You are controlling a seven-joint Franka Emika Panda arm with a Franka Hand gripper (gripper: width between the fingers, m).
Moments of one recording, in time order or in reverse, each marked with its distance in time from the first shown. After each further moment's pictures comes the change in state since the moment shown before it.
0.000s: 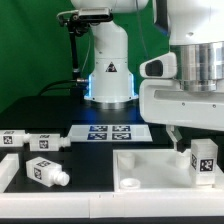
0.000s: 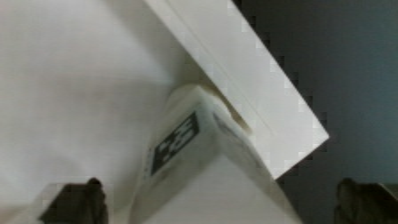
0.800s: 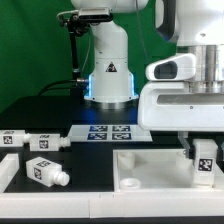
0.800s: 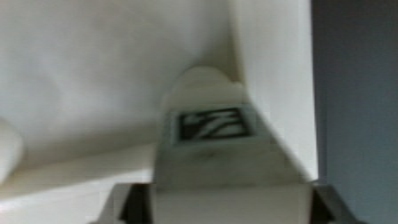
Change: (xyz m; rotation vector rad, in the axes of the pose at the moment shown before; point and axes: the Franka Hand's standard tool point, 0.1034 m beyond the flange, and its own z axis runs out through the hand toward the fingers) arm 0.000 -0.001 0.005 -0.031 0.073 -0.279
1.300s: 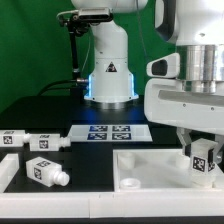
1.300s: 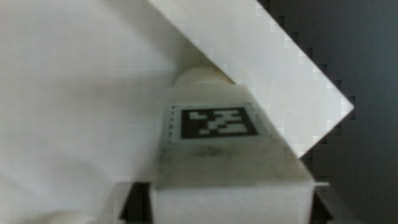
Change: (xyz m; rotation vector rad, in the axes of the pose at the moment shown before) arm -0.002 0.005 0.001 -0.014 0.017 0.752
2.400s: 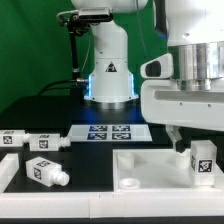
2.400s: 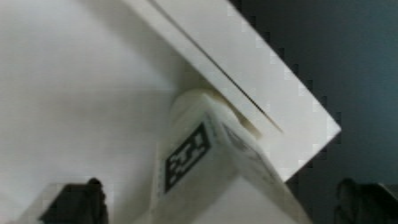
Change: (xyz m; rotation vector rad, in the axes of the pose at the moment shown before) arm -0.003 0.003 -0.003 0.044 -0.064 -0.312
